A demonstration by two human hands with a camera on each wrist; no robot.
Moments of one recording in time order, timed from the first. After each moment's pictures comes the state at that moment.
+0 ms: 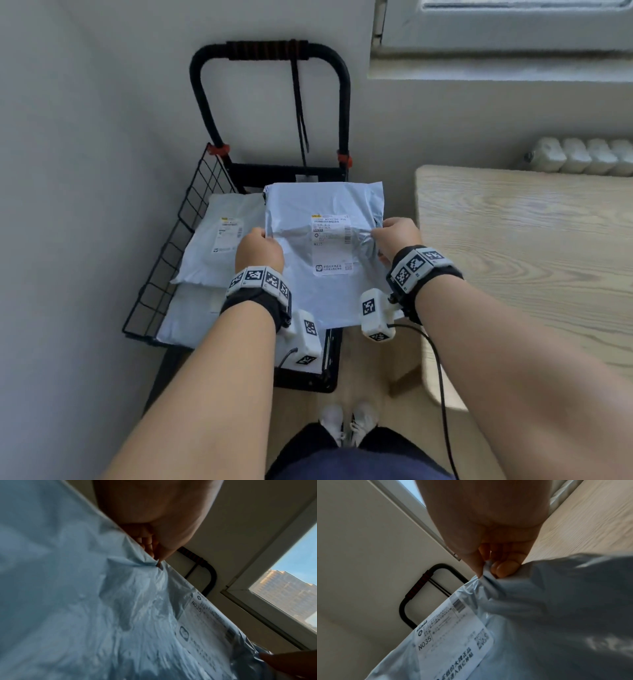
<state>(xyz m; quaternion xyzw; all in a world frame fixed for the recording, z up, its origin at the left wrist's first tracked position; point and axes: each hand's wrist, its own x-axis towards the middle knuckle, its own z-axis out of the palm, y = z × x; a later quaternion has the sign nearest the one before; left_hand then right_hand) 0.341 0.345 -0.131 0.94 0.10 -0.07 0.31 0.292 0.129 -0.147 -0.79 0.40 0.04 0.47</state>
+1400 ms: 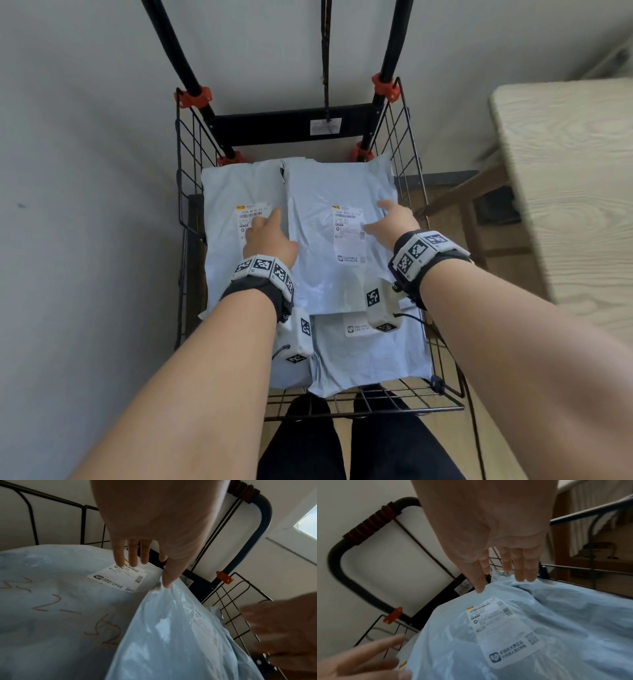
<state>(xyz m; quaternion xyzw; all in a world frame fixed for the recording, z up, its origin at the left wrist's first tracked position) 0.525 0.446 -0.262 0.94 -0.10 -0.29 0.18 0.440 0.249 -0.265 -0.79 0.46 0.18 0.37</state>
